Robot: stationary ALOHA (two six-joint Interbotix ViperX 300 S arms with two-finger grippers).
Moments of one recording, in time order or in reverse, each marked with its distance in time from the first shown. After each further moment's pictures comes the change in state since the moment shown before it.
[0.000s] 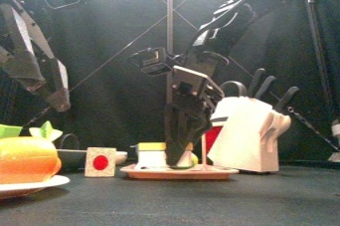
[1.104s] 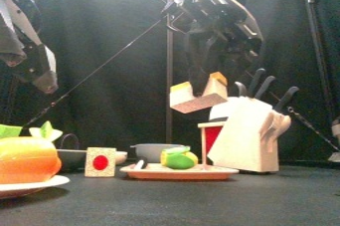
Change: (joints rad) left arm -0.044 -0.163 0.083 -0.003 0.044 0.000; right arm 0.219 -0.166 -0.089 0.051 0.394 0.680
